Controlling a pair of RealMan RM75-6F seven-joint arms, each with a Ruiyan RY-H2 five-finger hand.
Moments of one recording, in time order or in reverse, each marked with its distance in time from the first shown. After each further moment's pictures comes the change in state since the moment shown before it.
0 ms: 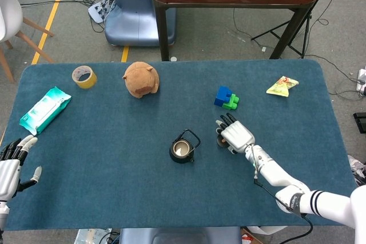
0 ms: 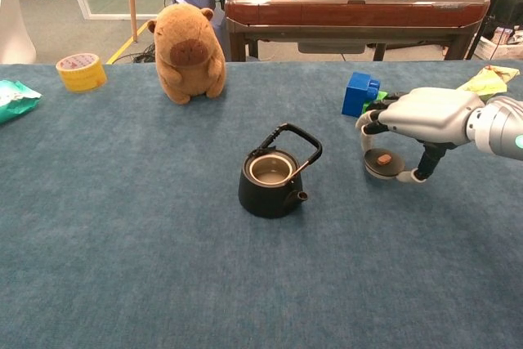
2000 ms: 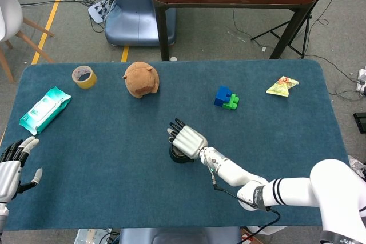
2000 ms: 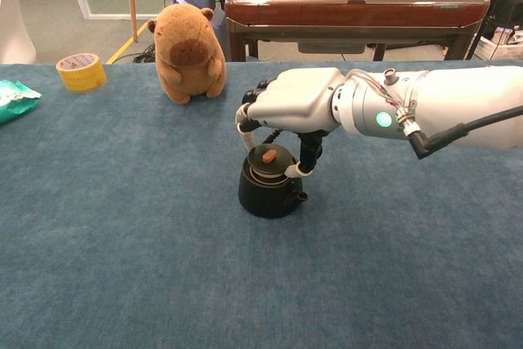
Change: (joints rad) left arm 0.014 0.019 -0.002 -0.014 0.028 -0.013 -0.023; right arm 0.352 -0.076 -0.011 -0.192 0.290 0.000 -0.323
